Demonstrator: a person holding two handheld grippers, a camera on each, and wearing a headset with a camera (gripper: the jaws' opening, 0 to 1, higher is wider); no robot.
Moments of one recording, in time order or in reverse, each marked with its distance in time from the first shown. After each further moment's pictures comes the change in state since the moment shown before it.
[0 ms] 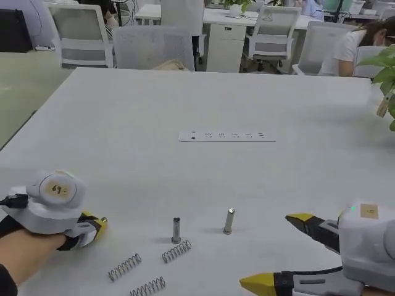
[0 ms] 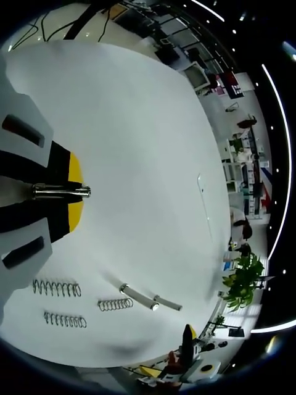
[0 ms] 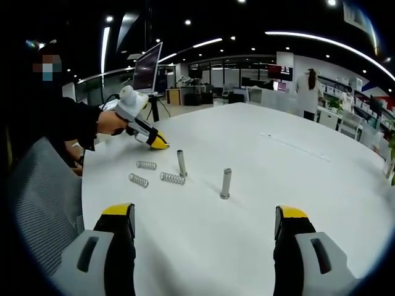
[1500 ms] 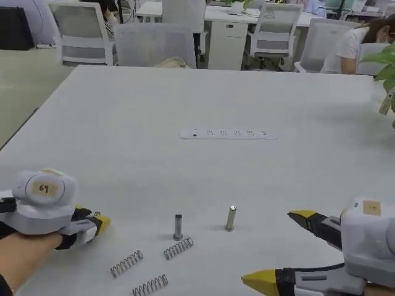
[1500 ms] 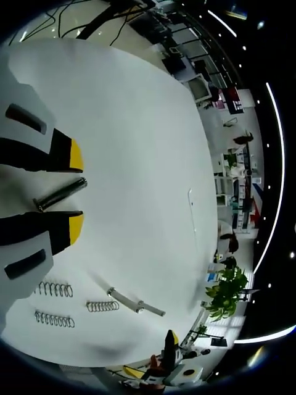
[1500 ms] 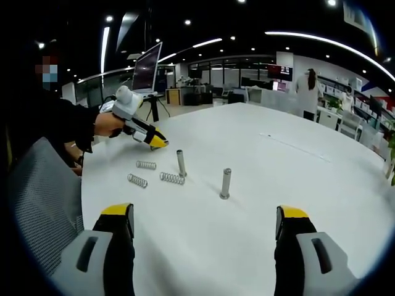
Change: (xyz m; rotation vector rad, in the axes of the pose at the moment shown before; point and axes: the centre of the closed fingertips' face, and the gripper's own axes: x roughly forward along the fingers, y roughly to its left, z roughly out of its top) left arm -0.009 0.007 0.005 -0.096 -0.077 0.047; right arm 0.000 0.000 0.000 0.001 -0.001 -0.001
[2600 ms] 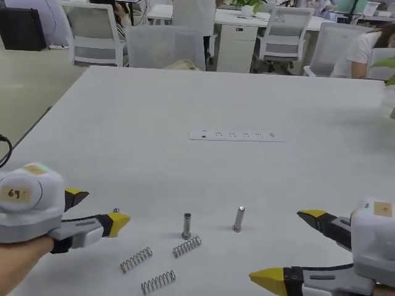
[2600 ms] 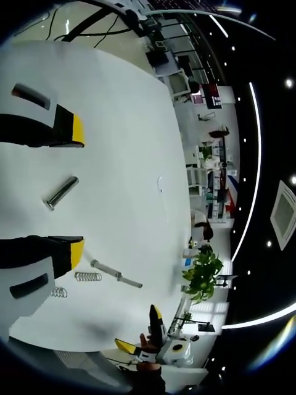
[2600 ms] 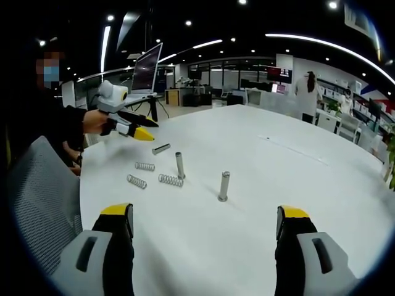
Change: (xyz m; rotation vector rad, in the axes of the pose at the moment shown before) left arm -0.039 -0.015 0.030 0.011 -0.188 -0.073; right arm 0.000 -0.001 0.004 -0.014 -0.007 -0.013
